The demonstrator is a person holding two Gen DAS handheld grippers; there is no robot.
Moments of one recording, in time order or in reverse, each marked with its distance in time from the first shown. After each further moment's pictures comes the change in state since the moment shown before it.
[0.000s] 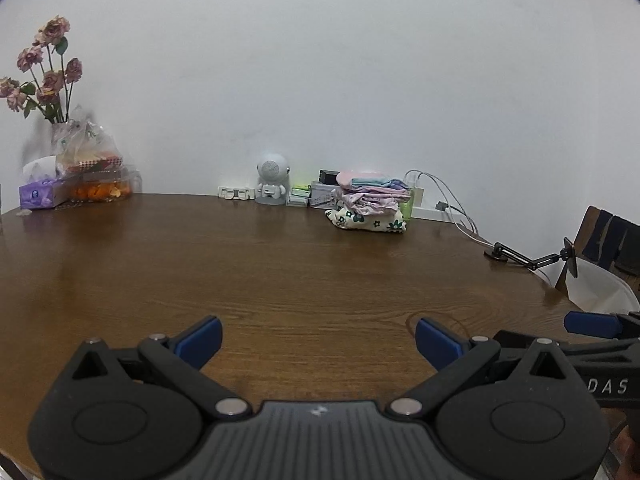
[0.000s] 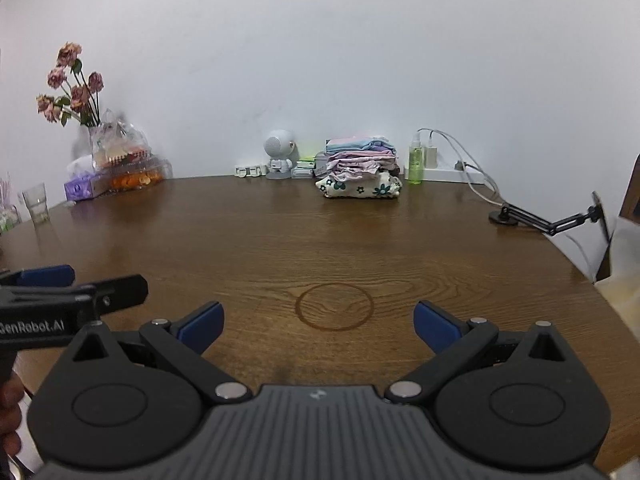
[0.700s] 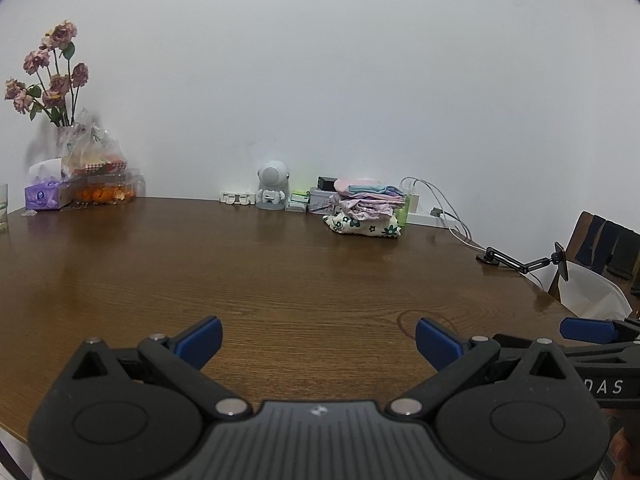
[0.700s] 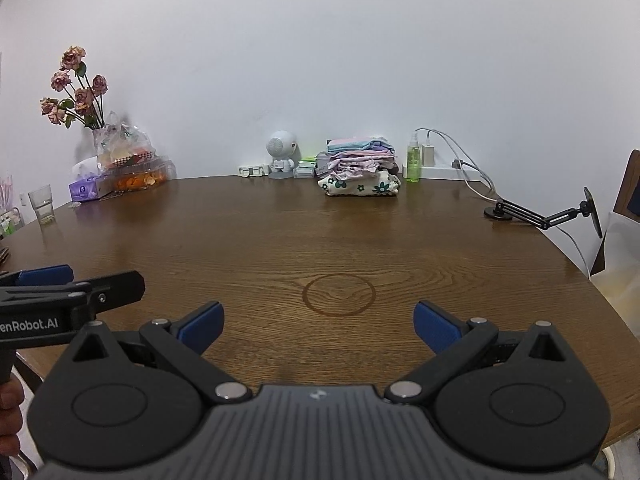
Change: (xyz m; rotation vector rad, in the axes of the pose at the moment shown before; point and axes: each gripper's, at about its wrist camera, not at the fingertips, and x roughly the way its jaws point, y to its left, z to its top) left arm -0.022 -0.001 -0.003 -0.006 -0.012 -0.005; right arm -0.024 0.001 -0.006 0.019 0.002 0.001
